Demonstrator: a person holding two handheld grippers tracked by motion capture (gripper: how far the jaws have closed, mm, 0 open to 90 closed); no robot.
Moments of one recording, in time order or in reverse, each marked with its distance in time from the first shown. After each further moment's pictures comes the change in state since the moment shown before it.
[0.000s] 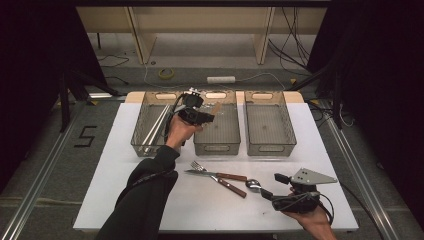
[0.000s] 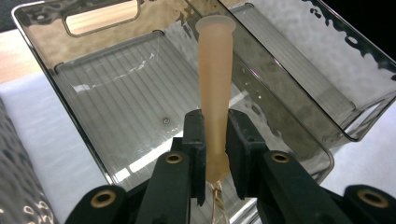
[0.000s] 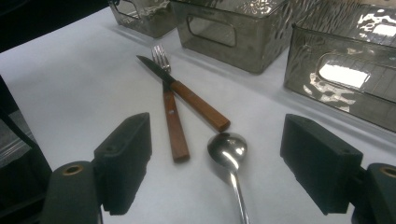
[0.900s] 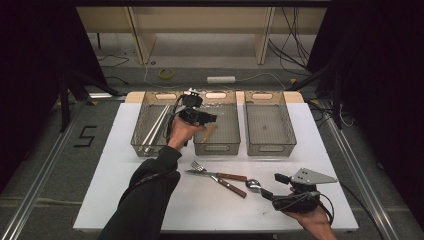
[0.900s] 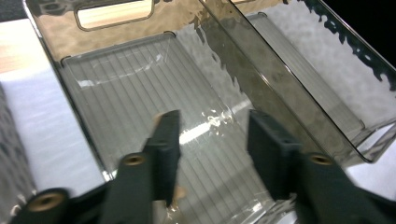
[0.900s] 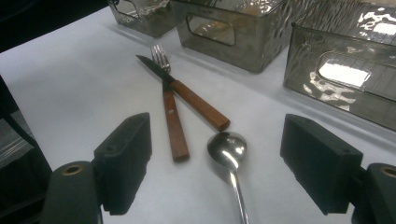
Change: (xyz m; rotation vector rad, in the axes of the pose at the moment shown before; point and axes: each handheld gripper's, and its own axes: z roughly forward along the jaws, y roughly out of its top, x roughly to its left) left arm 0.003 -0.002 0.004 -0.016 0.024 -0.067; right arm -0.001 0.000 0.000 0.003 0.000 0.004
